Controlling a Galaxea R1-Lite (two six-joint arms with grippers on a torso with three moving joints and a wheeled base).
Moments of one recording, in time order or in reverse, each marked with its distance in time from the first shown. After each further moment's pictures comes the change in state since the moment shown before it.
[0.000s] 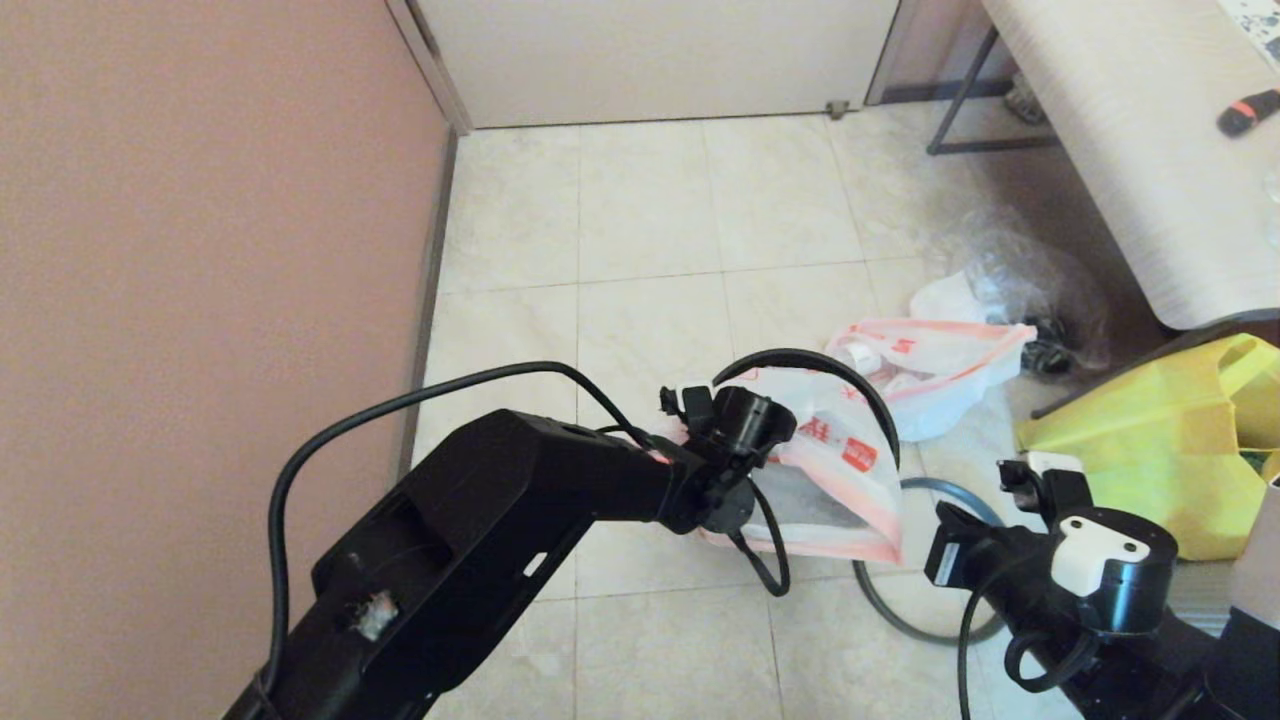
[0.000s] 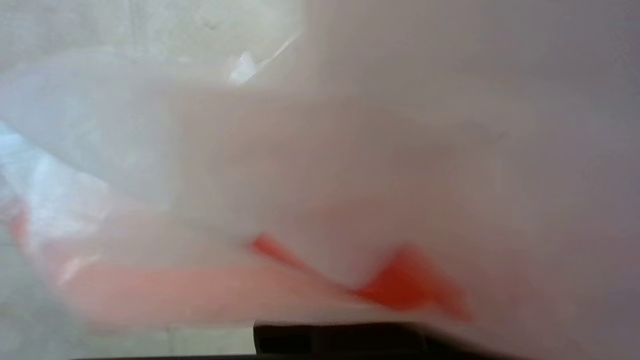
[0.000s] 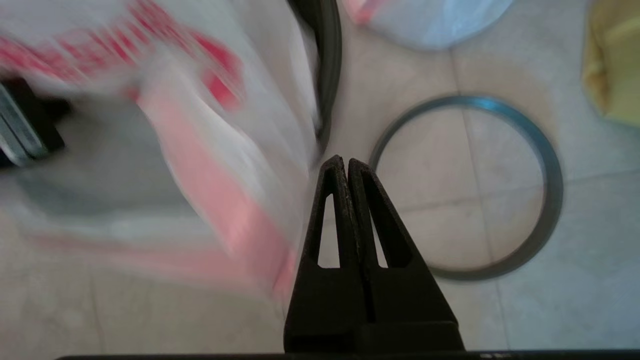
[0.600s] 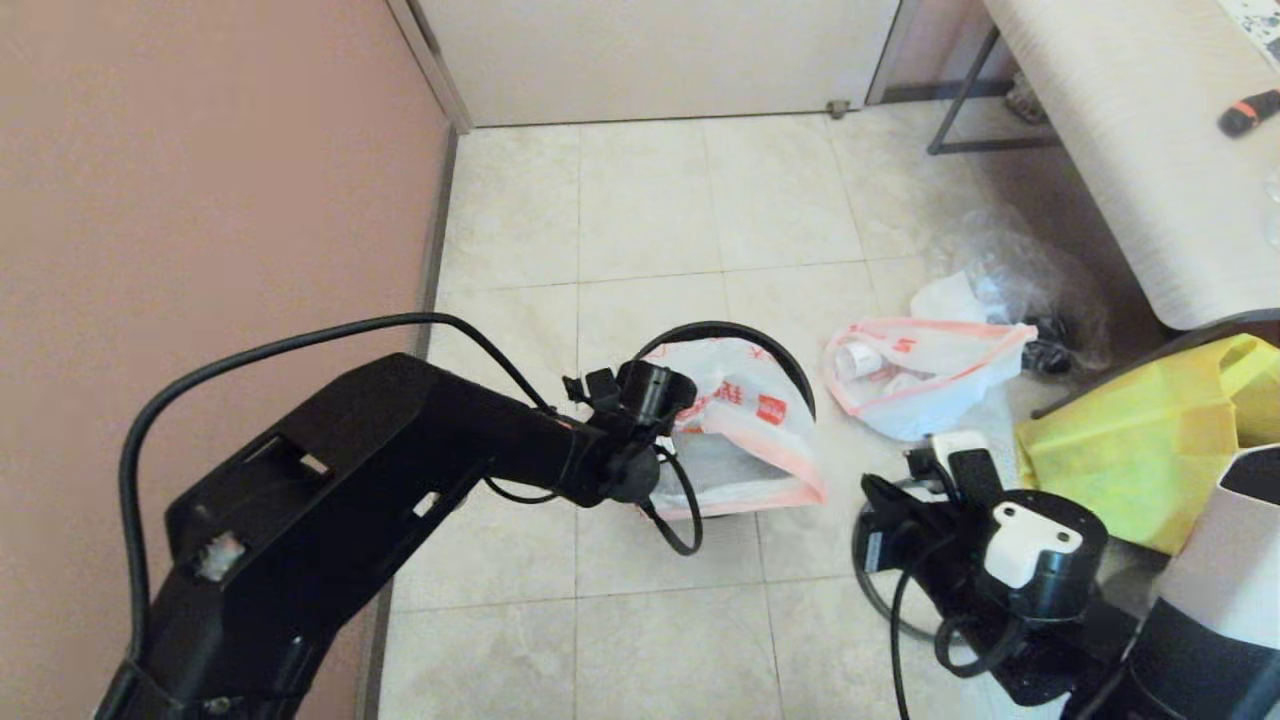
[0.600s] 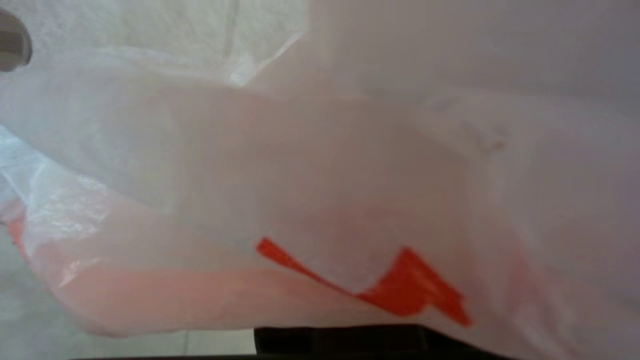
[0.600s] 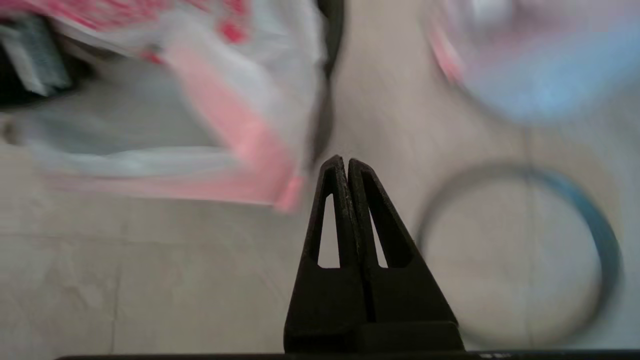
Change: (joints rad) left arm 0.164 -0.164 0.300 -0.175 -0.121 -0.102; right arm 0.140 0.042 -0.176 -0.001 0.023 -0.202
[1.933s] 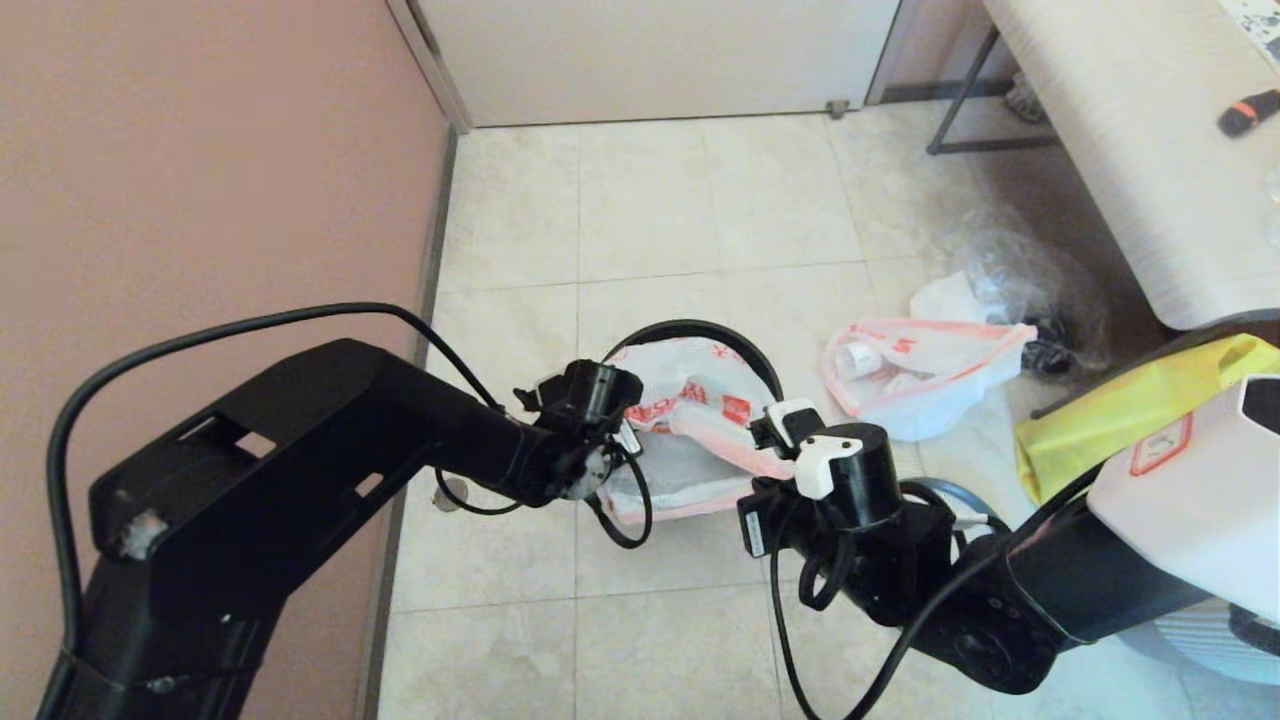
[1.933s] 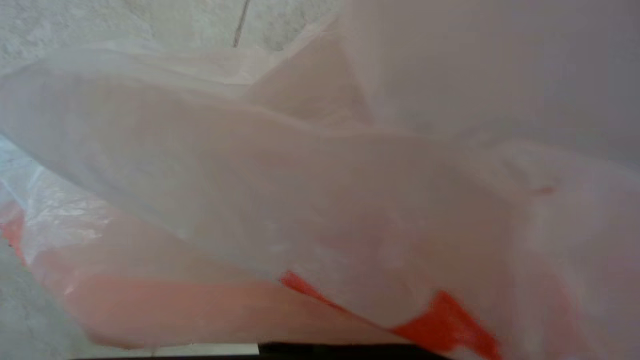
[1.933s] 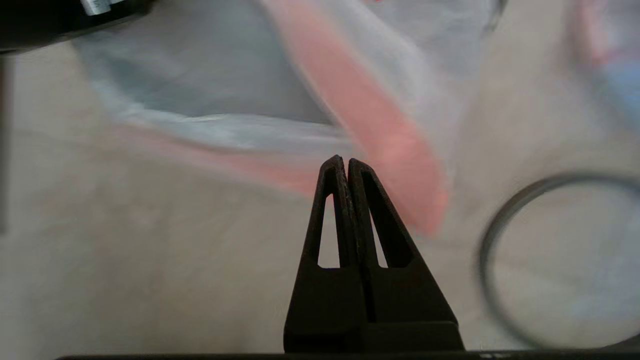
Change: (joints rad) left arm 0.091 -0.062 0.147 -0.087 -0.165 -0.089; right arm 0.127 0.020 -0.503 0.770 0.023 0.061
